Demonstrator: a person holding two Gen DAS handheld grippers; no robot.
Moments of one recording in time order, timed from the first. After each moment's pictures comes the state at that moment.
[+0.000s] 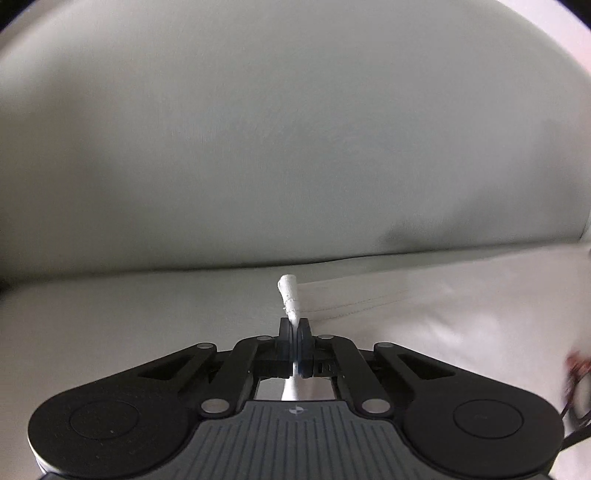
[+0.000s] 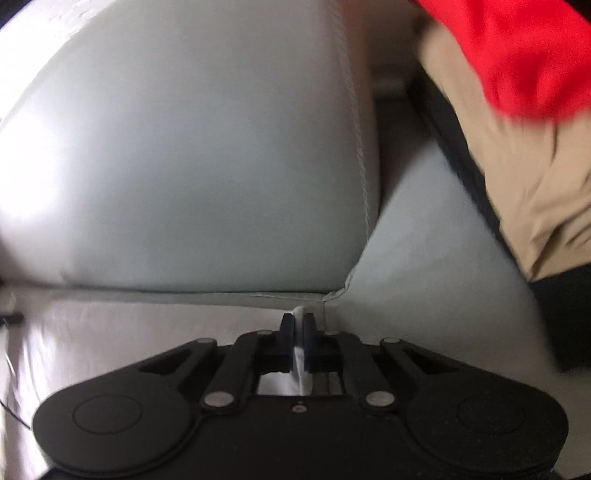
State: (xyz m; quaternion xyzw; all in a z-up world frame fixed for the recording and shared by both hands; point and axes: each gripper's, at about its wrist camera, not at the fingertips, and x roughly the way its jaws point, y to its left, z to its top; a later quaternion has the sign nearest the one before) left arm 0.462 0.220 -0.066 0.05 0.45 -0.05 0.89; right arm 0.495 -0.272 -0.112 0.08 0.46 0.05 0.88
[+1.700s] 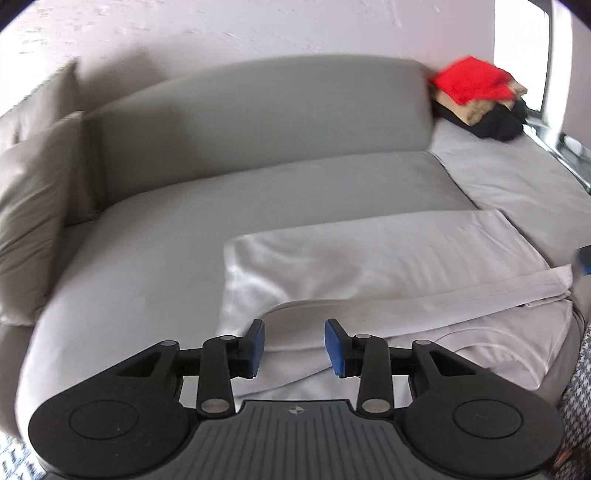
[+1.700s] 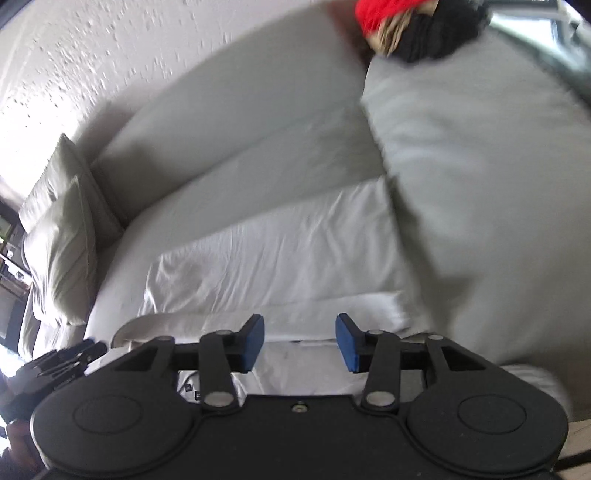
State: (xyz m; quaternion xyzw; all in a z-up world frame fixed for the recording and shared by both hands) left arm 0.040 0.135 -0.004 0.08 0.39 -0.05 0.92; right arm 0.090 -0.240 -0.022 0.23 0.47 0.10 0.85
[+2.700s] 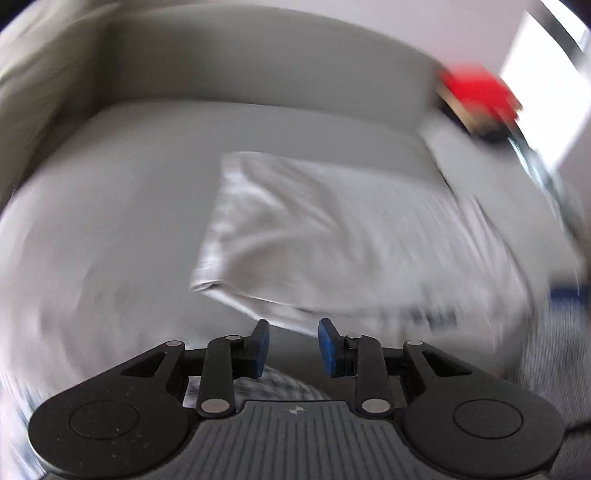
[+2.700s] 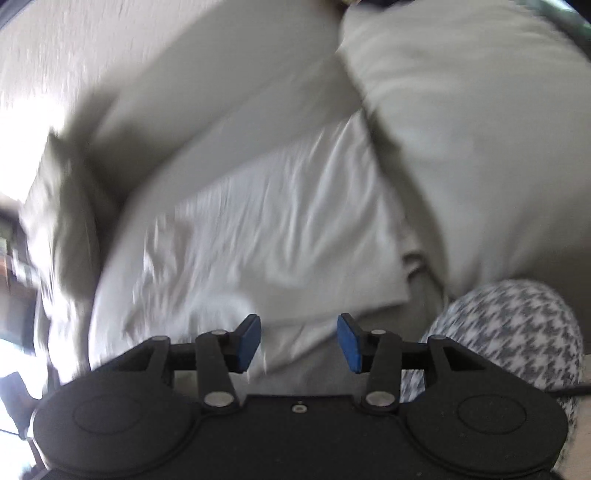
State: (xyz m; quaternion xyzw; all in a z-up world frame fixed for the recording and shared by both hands) left arm -0.020 0.200 -0.029 -0.11 0.44 -0.05 0.89; right arm 0.036 -0.263 -0.046 0.29 0.49 0.08 0.82
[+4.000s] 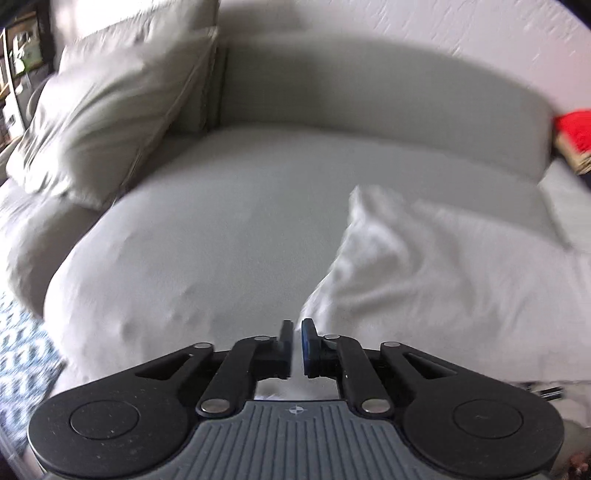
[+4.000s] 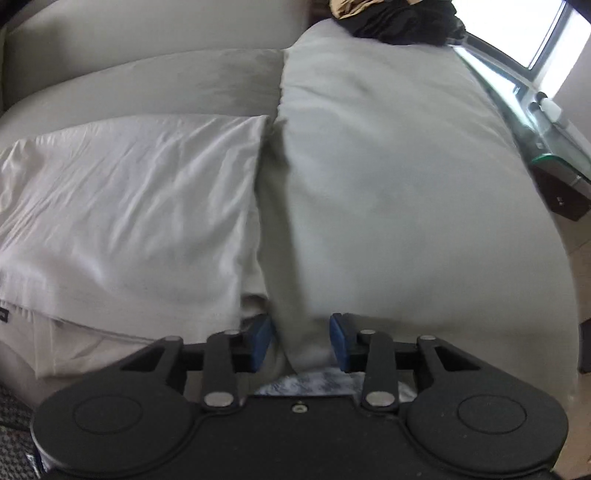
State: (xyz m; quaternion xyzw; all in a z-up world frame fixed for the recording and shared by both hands) left arm 0.009 0.191 -0.041 -0.04 0.38 0.10 0.92; right arm 0.075 -0.243 -0.078 -0.01 0.53 -0.06 0.85
